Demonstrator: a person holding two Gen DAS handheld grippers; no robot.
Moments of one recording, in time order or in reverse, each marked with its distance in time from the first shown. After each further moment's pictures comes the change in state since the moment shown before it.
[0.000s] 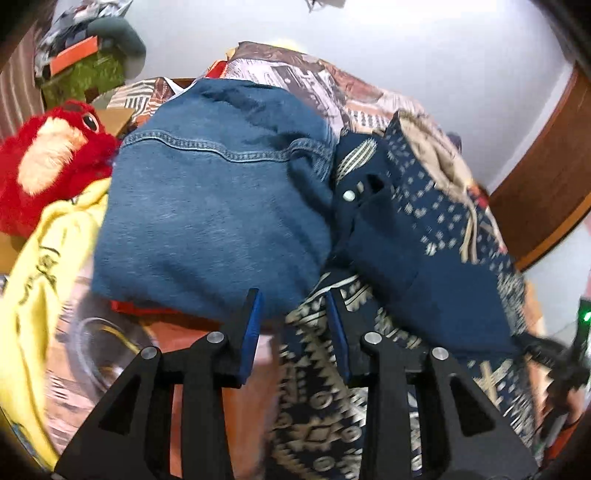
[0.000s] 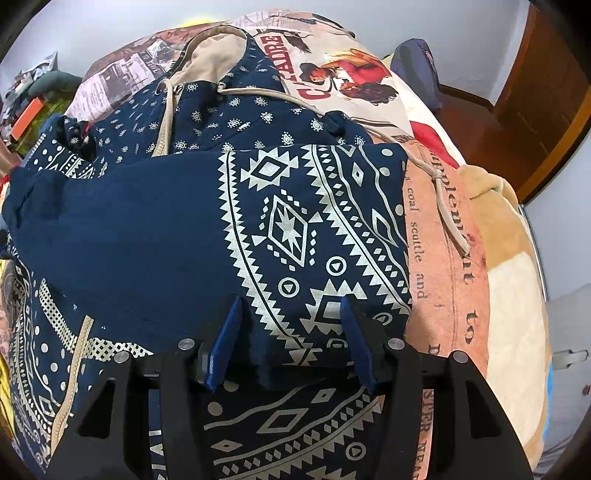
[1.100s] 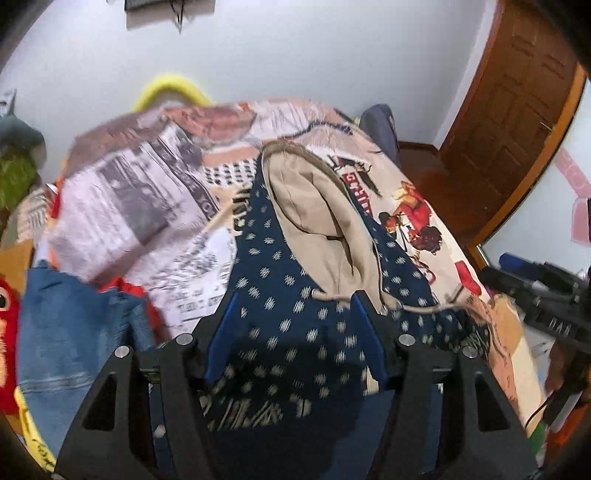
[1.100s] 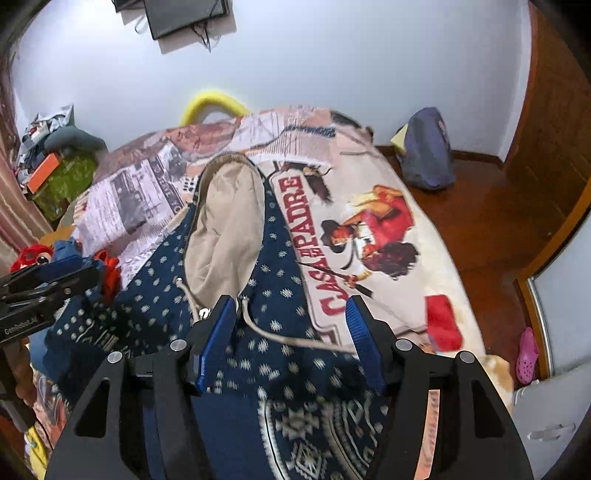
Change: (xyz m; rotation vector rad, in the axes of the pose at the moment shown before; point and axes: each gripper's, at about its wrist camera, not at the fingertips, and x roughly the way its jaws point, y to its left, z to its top) left arm 0.085 -0.172 0.172 0.290 0.031 -0.146; right arm -0.035 0.006 0.173 -0.006 -0.225 0.069
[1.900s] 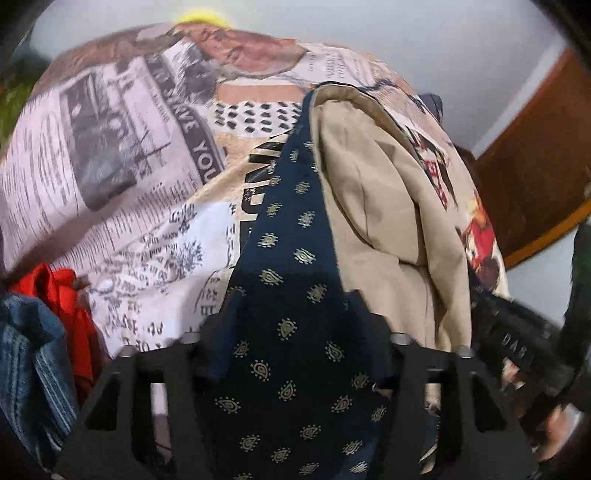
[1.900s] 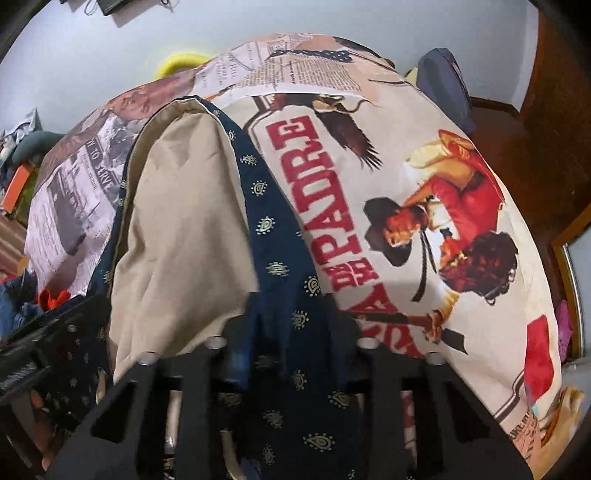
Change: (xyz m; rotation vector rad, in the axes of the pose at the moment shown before) left arm 0.128 0.032 0.018 -0.170 0.111 0.031; right arm 0.151 0.001 0.029 0.098 0.153 0.023
